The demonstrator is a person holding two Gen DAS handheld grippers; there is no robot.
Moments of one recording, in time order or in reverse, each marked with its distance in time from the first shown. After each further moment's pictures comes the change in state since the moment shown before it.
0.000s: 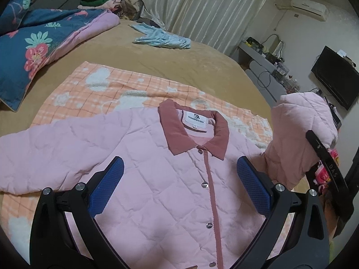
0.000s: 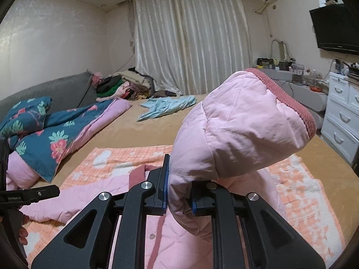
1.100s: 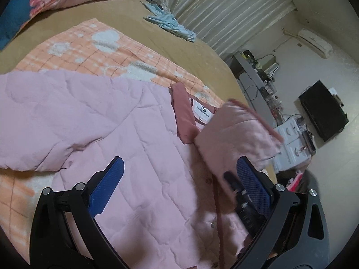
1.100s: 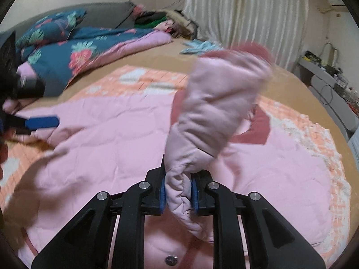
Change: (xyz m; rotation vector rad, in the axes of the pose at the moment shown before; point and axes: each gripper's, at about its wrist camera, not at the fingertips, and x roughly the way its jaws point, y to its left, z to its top) left arm 0.039 0.092 -0.031 -0.241 0.041 -0.215; right arm 0.098 0.109 -0.120 -0.320 0.344 0.134
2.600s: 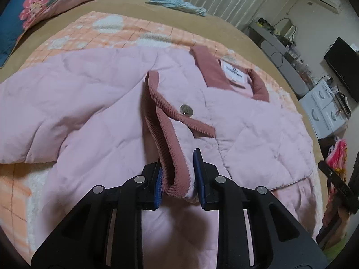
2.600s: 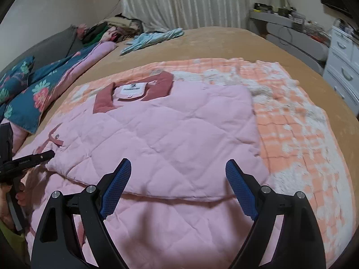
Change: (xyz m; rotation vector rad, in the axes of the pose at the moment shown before) left arm 0.061 0.005 -0.042 0.197 0.105 0.249; right arm -0.065 -0.171 -0.076 0.375 0.055 -0.076
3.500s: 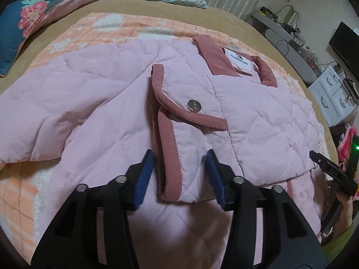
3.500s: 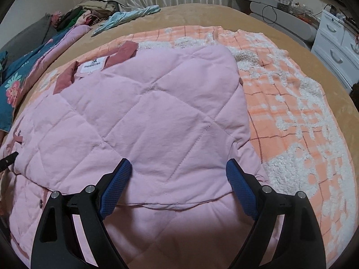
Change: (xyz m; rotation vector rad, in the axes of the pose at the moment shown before) left arm 0.001 -0.006 -0.008 0.057 0.032 0.079; right arm 0.054 -0.036 -0.019 0.073 0.129 -0.125
